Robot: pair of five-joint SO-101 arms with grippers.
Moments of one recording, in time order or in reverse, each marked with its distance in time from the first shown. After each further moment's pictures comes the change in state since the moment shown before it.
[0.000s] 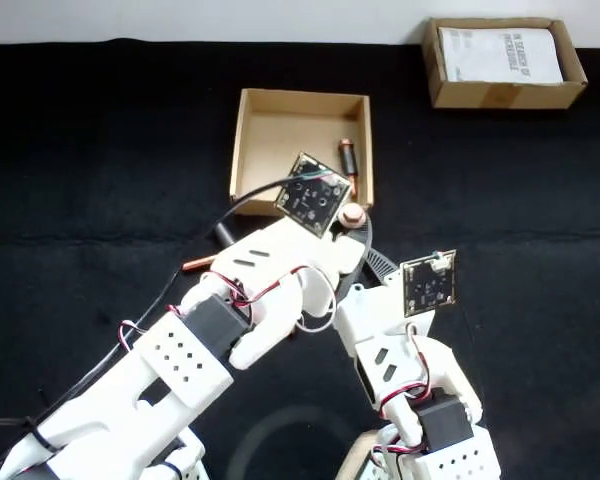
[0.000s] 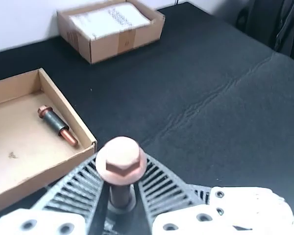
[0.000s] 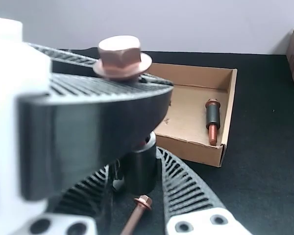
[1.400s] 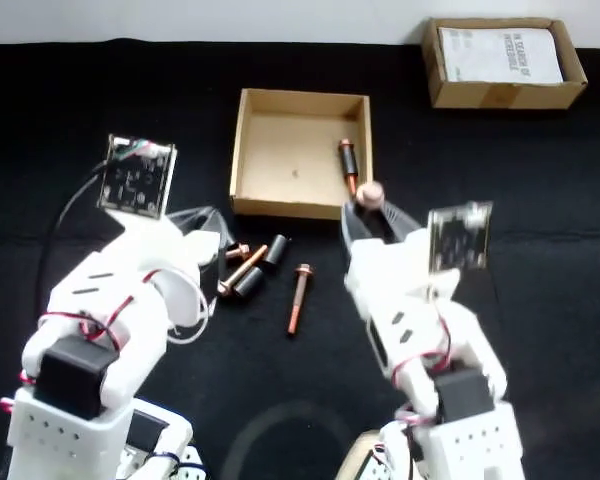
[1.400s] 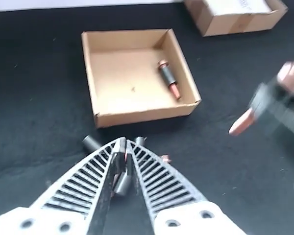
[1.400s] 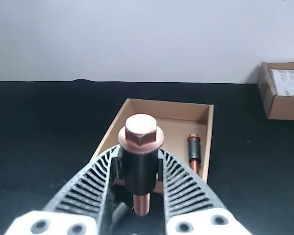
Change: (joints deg) left arm -25.5 -23.6 -8.6 40.1 -4.0; right arm 4.4 25.8 -27.0 0.0 0.0
